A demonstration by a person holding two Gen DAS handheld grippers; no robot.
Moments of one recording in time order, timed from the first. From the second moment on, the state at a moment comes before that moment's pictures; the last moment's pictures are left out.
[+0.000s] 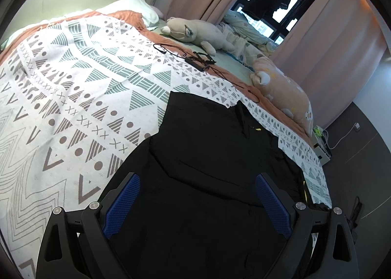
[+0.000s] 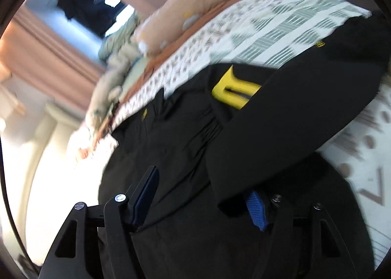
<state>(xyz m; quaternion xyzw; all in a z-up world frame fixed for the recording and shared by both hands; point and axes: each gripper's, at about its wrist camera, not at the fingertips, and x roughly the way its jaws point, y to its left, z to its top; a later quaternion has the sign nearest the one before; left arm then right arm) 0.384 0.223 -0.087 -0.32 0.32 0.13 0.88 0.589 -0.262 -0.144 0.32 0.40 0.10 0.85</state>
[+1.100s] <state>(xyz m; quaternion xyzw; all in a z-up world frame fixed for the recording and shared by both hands) 0.417 0.192 -0.134 -0.21 0.37 0.13 0.89 0.590 -0.441 -0.208 0.50 0.33 -0.02 0.80</state>
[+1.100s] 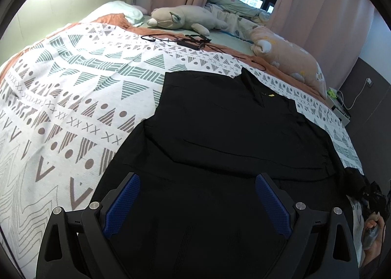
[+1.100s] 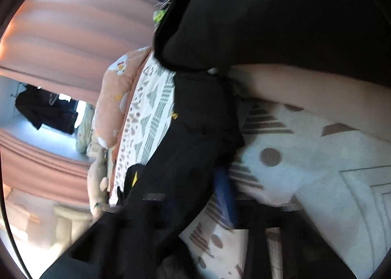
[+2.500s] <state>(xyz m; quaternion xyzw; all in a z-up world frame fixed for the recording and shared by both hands) 0.348 0.331 -0.114 -0.40 0.27 0.18 0.86 0.574 0.059 -0.120 -0.02 0.37 0.30 0.88</state>
